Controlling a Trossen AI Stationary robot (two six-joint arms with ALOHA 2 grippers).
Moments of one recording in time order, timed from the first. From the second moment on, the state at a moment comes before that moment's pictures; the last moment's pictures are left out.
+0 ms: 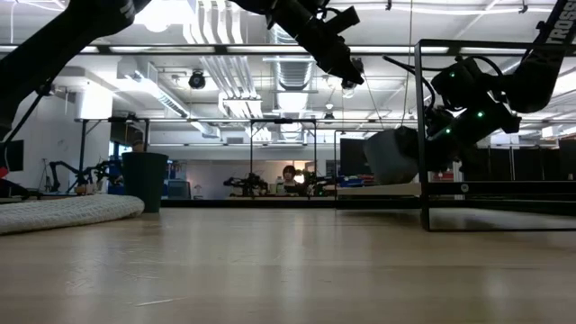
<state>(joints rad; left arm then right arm) 0.34 2.16 2.28 -0.64 -0.03 0.68 -0.66 1.34 0.26 0.63 0.36 0.37</state>
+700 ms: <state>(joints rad) 0.35 2.16 2.28 -0.64 -0.03 0.68 -0.66 1.34 0.26 0.61 0.37 0.41</state>
